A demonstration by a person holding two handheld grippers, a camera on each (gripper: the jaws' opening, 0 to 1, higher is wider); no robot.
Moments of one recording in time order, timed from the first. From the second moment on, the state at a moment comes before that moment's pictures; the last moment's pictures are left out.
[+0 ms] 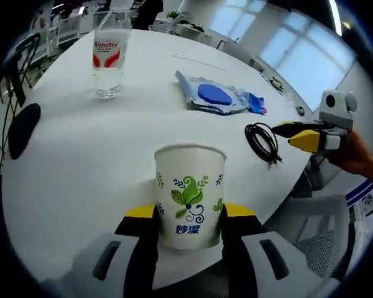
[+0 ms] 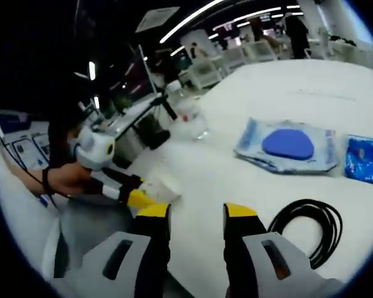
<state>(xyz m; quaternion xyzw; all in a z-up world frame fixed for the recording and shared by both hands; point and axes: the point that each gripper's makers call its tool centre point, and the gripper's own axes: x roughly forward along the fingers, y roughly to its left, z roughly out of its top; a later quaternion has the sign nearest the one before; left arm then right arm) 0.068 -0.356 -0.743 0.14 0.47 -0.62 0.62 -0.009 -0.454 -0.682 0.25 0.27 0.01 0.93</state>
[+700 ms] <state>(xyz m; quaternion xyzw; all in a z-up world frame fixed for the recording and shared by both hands) 0.024 -0.351 -0.720 0.22 0.34 -0.72 0.56 0.013 -0.374 -0.665 0.23 0.30 0.17 0.91</state>
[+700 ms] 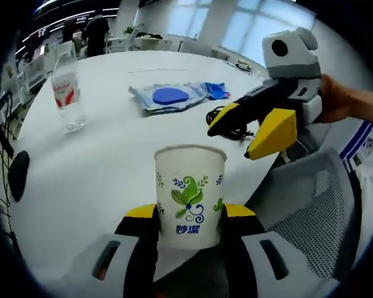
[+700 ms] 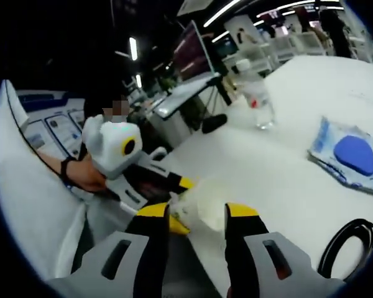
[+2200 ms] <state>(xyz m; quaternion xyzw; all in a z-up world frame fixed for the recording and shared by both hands) 0.023 -0.352 -0.714 0.20 0.31 -0.72 0.59 0.001 -0.374 -0.673 0.15 0.34 0.18 0.91</state>
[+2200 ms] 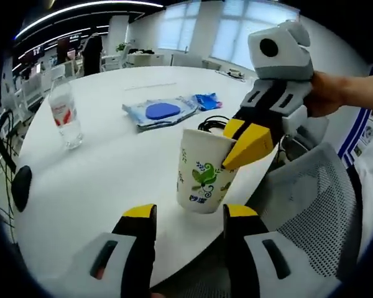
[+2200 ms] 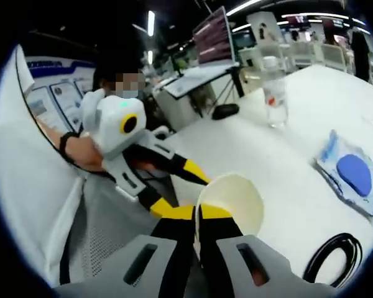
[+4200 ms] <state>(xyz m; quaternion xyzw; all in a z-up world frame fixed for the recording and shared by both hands) 0.042 -0.352 -0.714 0.16 0.32 -0.69 0.63 0.163 -0.525 -0.724 -0.11 0.47 0.13 0.86</state>
